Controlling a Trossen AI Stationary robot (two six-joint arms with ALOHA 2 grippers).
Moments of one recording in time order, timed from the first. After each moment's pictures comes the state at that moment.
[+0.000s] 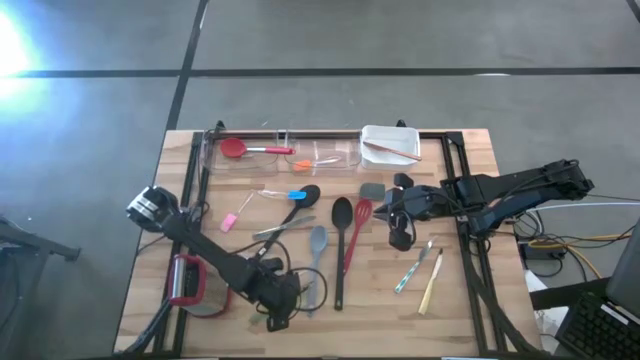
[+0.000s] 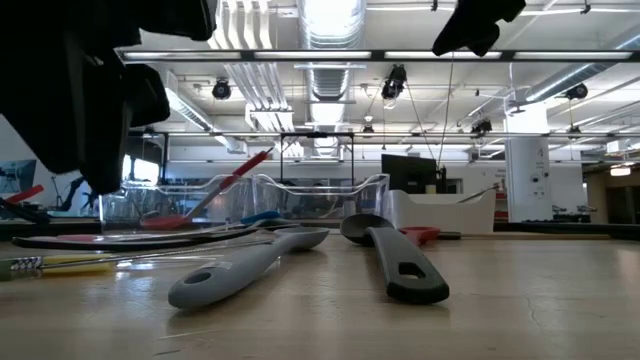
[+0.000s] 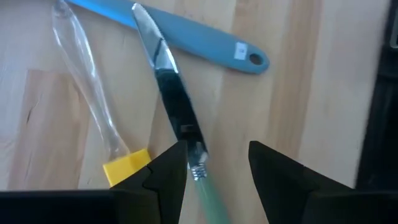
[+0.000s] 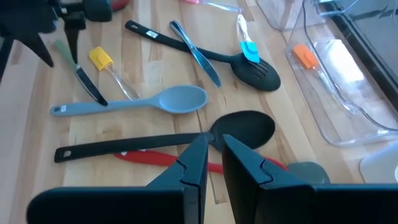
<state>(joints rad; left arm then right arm) -0.58 1.75 1.20 -0.60 -0.09 -0.79 0.18 1.15 1.03 -0.63 0.24 0.28</state>
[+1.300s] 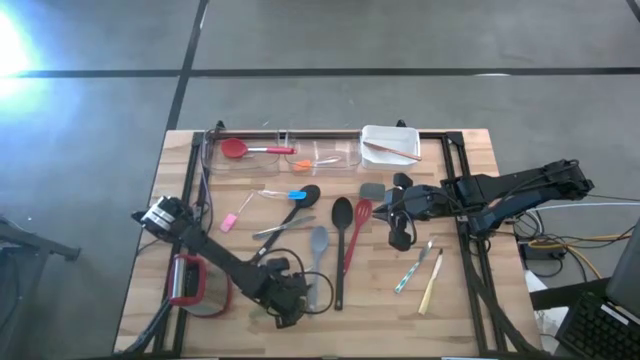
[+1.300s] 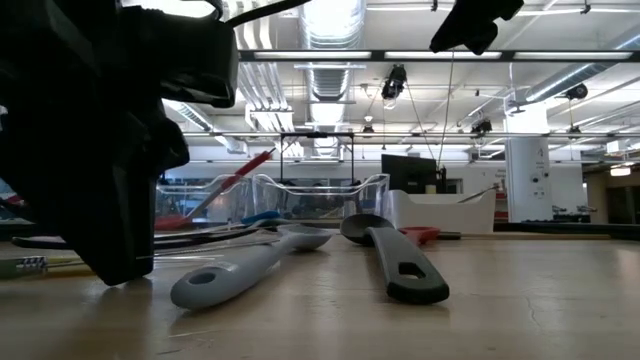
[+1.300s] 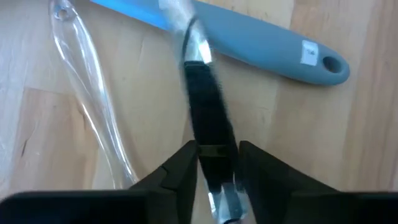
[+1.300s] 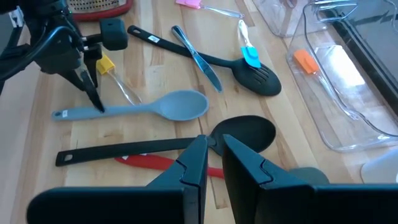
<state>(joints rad) -0.57 1.90 1.21 -0.53 -0.16 -0.75 0.18 1.15 1.03 -0.61 0.24 0.27</state>
